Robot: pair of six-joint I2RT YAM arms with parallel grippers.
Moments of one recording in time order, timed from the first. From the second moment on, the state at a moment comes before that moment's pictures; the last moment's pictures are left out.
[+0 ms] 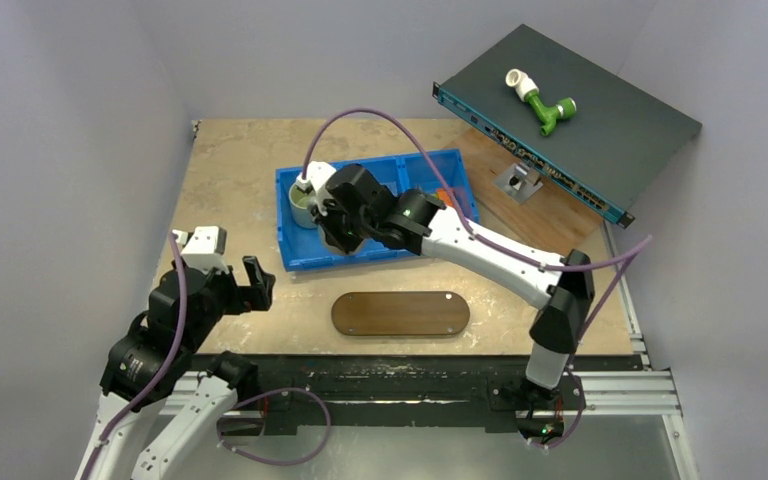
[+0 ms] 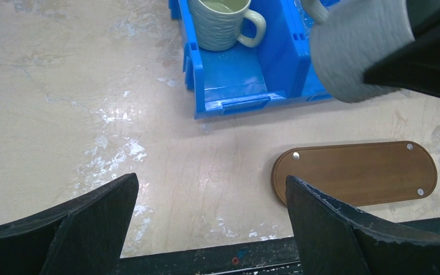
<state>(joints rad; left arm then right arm) -0.43 0.41 0.90 -0.98 -0.22 -0.34 1.03 1.81 1.82 -0.68 0.06 0.08</state>
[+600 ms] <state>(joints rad) -0.43 0.36 0.90 -0.99 -0.33 -0.37 1.12 1.45 1.34 -0.61 -0.13 -0.19</state>
